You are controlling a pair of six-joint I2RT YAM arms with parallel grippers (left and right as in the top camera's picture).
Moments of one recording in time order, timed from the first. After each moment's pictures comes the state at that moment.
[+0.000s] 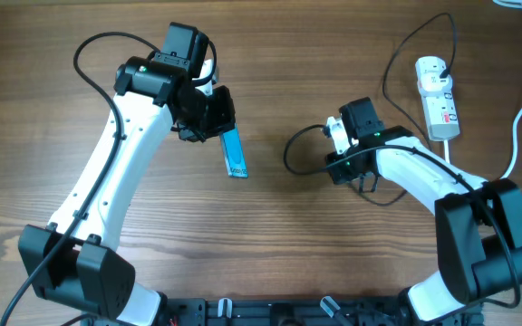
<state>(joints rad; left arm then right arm) -0.30 1.69 1.58 -1.17 0.31 -0.52 0.31 1.75 0.92 -0.54 -0.10 -0.05</state>
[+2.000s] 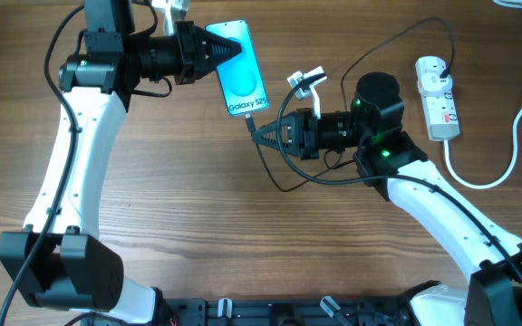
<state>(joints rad) -0.06 1.69 1.58 -0.58 1.15 -0.61 0.40 1.48 0.89 0.41 -1.19 0.80</state>
